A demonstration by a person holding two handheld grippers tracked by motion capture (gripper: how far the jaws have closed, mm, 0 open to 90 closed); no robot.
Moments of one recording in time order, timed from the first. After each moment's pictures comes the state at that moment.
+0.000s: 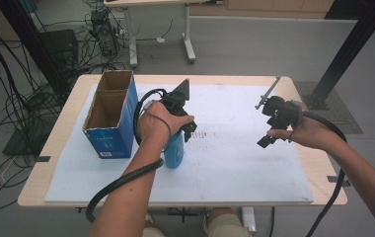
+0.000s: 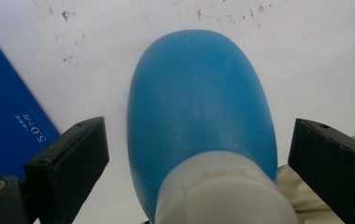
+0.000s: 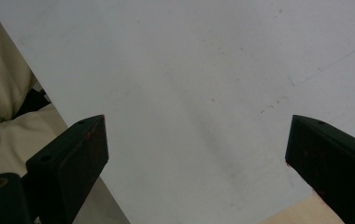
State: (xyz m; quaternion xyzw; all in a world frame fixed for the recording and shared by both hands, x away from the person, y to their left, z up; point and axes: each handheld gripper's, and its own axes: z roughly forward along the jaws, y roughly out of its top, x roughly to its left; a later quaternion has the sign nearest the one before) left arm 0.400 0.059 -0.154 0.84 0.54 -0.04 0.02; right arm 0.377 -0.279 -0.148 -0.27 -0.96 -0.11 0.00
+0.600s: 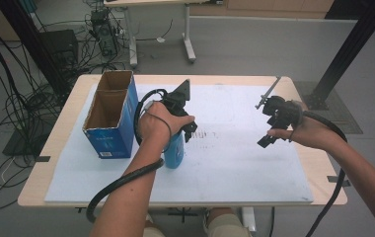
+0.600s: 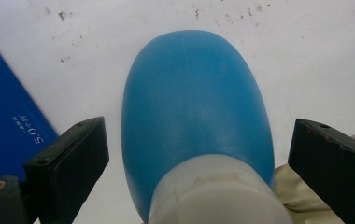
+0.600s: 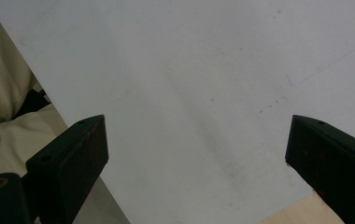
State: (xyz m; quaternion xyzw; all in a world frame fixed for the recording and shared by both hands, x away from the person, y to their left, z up) left arm 0.400 0.058 -0.155 0.84 0.54 -0.04 0.02; right arm 0.377 -0.280 -0.147 -0.27 -0.96 -0.11 0.00
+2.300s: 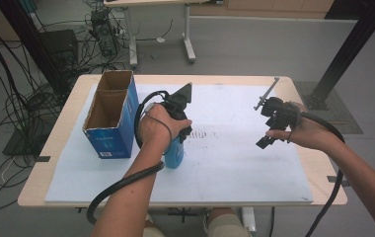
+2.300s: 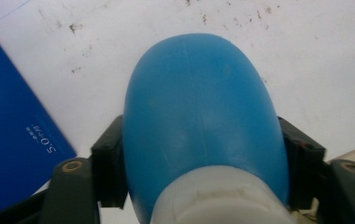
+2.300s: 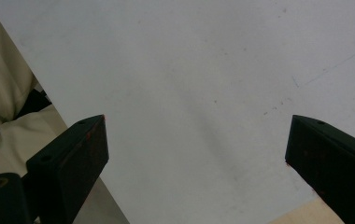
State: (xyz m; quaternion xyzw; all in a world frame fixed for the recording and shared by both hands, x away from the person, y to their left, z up) left arm 0.387 0.050 -0.160 0.85 0.53 -0.01 0.02; right arm 0.379 -0.278 -0.151 -0.27 -0.96 -0.11 0.01
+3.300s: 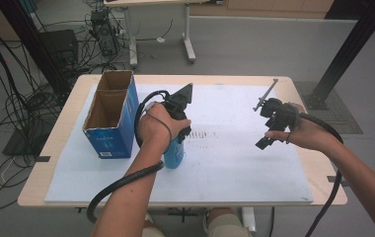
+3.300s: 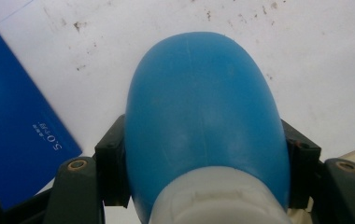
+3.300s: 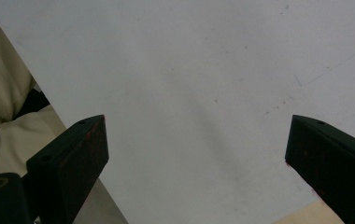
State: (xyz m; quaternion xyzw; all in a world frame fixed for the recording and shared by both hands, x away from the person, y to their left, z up) left arm 0.389 0.045 -0.159 0.85 0.52 0.00 0.01; right arm 0.381 -0.277 -0.156 -0.27 -0.96 -0.11 0.01
